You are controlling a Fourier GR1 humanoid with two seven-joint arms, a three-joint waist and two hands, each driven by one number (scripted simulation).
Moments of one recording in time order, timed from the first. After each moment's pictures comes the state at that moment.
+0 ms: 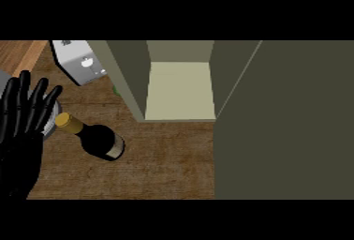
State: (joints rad) left arm -0.02 0.08 0.02 -2.10 -0.01 -0.02 0.03; right arm -0.01 -0.08 0.02 -2.10 0.01 0.00 -0.01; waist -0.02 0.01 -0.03
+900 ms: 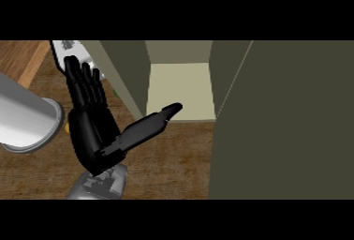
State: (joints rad) left arm -0.34 0.00 -0.38 -1.82 -0.33 0.98 0.33; right arm 0.15 -0.14 0.14 -2.33 -0.14 0.13 0.22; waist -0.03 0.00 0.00
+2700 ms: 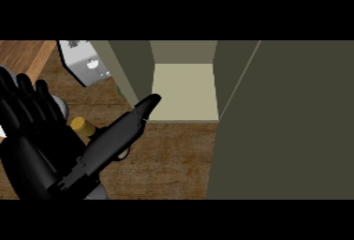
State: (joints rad) left arm -0.40 0.00 -0.41 -2.07 -1.11 0.98 1.12; right arm -0.03 -0.13 0.14 -2.49 -0.06 0.01 0.59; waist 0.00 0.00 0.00
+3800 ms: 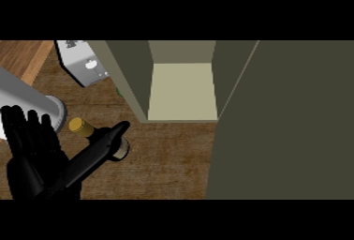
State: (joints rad) left arm -0.08 0.16 -0.40 -2.08 -0.62 1.16 0.82; right arm -0.04 -0.10 0.18 -2.50 -0.05 0.02 0.61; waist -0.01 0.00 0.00
